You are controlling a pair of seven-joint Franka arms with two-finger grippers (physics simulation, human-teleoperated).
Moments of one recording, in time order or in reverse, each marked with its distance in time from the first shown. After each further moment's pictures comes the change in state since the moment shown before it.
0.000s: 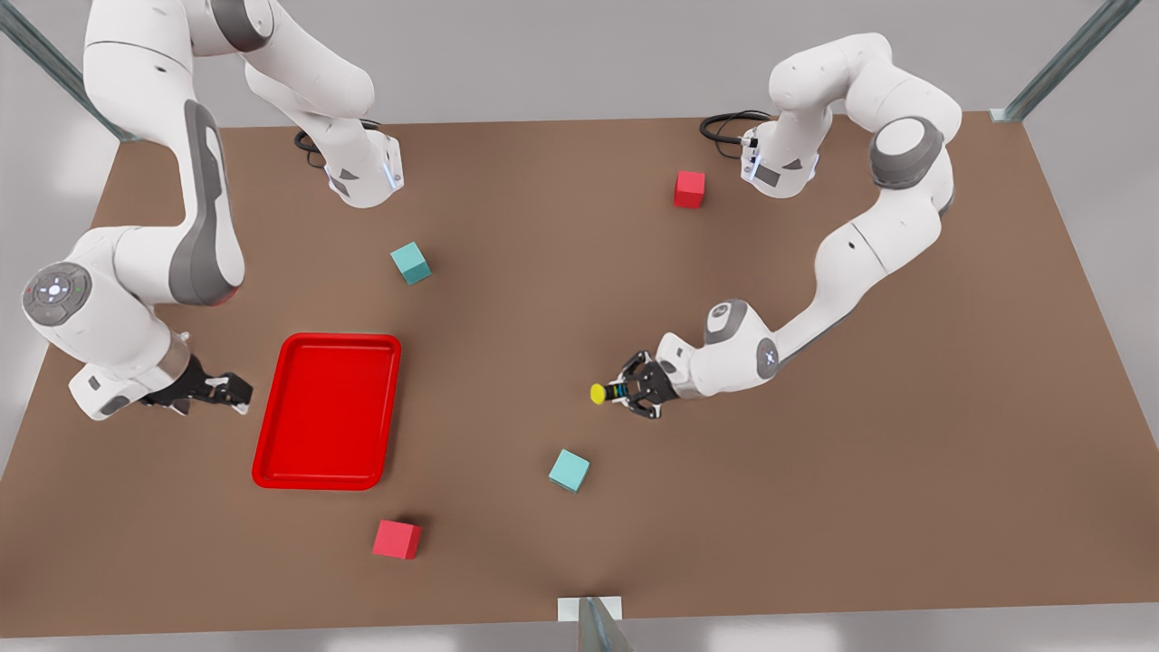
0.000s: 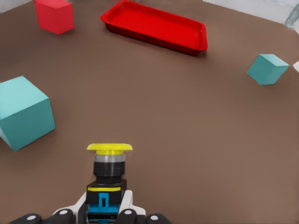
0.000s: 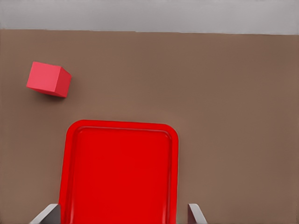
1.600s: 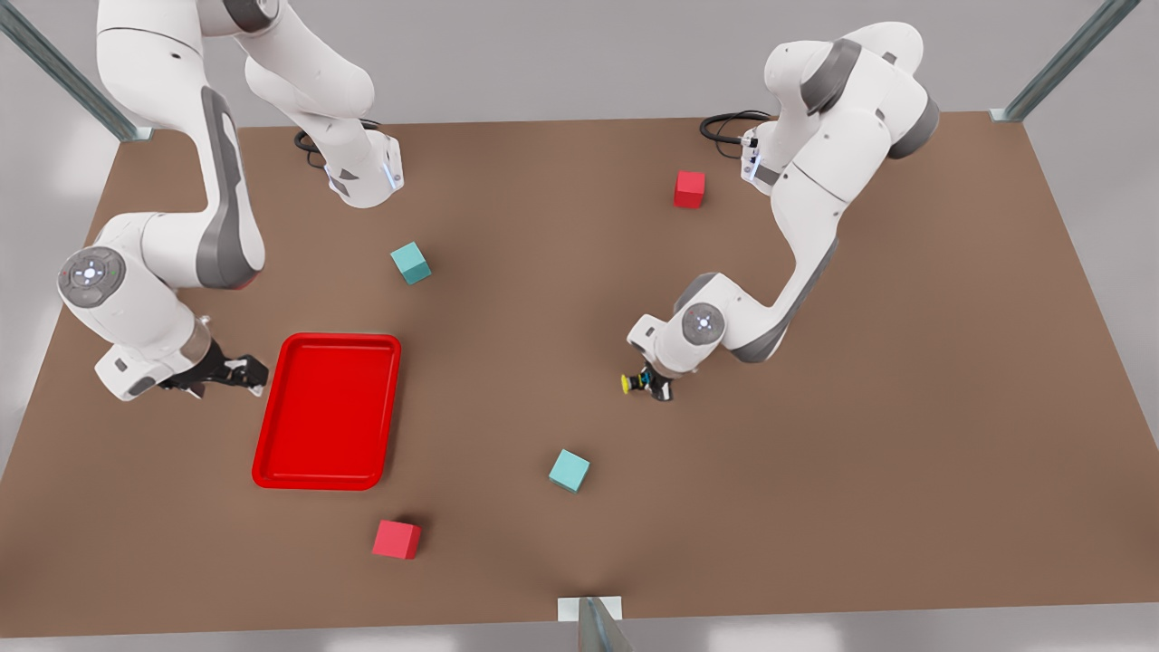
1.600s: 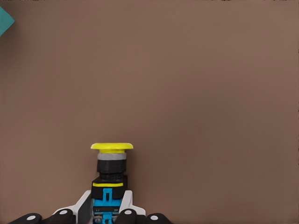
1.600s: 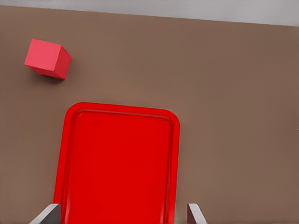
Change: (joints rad) left arm -0.496 -0.488 0.547 -0.024 -0.025 -0.281 -0.211; right arm 0.004 -0.093 0.002 -0.172 -0.009 0.062 -0.006
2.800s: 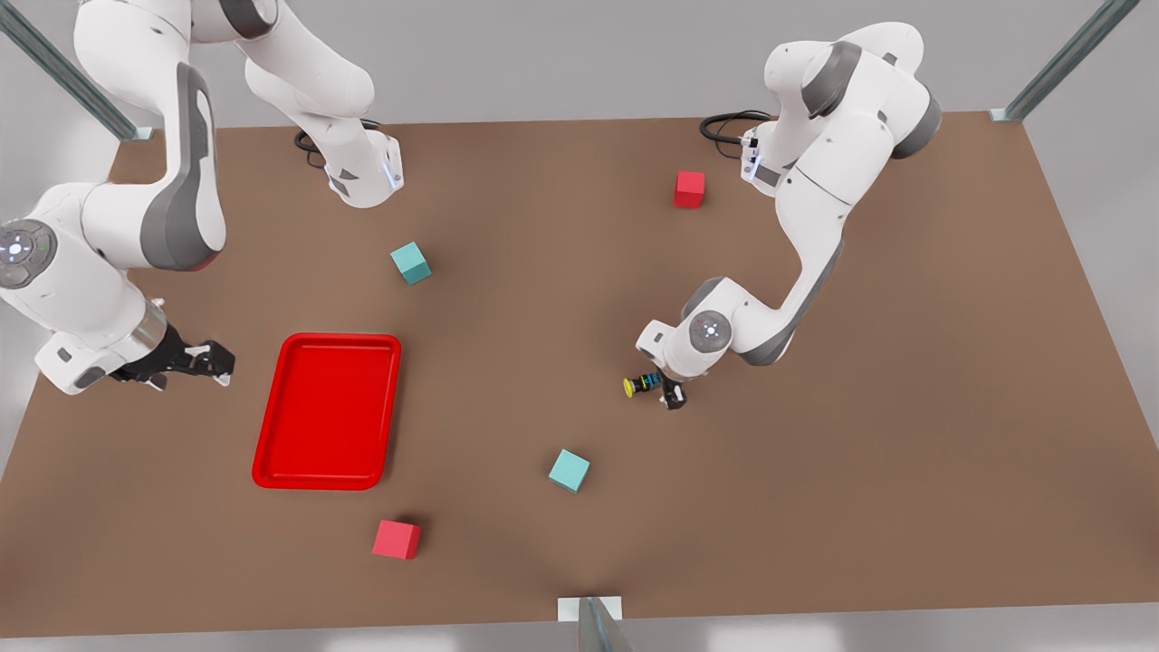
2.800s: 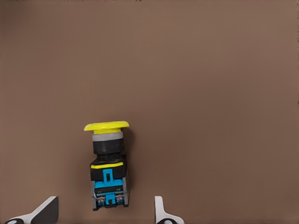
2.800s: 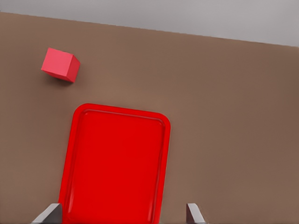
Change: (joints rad) left arm 0.002 0.000 0.032 -0.008 -0.010 -0.026 -0.010; right arm 0.011 0.050 -0.006 0.237 -0.001 -0.219 -0.073
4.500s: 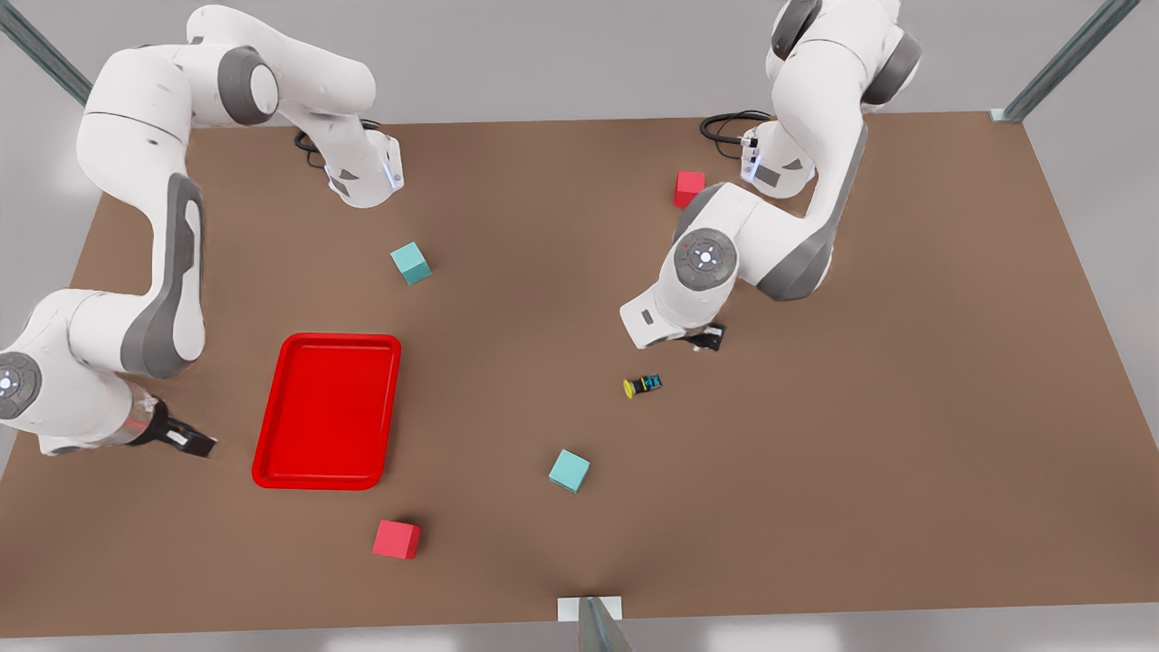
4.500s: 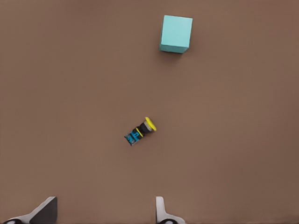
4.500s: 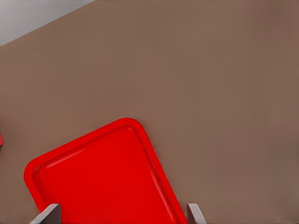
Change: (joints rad) left arm -0.380 -0.183 0.322 0.583 -0.218 -0.818 -0.927; right arm 0.111 0.302 -0.245 0.290 0.052 -0.110 0.417
